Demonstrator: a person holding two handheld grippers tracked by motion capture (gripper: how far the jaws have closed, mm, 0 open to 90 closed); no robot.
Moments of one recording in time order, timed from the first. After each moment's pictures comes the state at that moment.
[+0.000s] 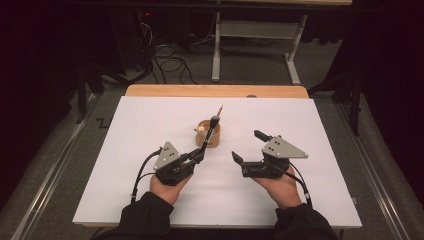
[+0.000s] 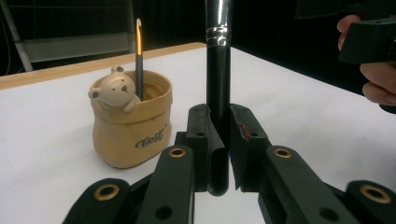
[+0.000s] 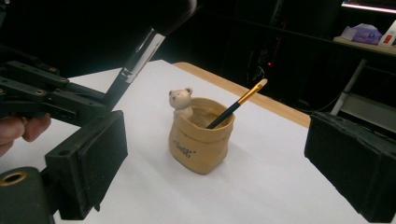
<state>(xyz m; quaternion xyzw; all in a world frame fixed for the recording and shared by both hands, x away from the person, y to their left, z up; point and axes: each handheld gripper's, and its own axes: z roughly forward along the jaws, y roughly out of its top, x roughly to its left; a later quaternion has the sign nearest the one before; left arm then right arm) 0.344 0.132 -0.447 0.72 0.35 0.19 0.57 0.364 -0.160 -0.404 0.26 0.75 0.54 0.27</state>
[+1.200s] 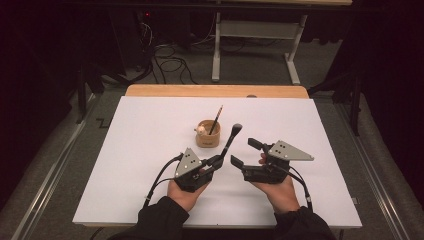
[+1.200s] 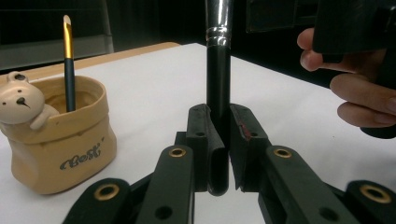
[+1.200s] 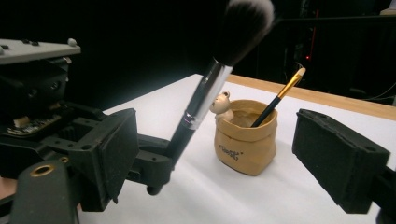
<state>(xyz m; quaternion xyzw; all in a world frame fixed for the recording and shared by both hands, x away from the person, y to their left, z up) 0.336 0.087 -0.452 0.73 0.32 0.17 0.58 0.356 -0.164 -0.412 0.30 0.72 0.61 0.16</state>
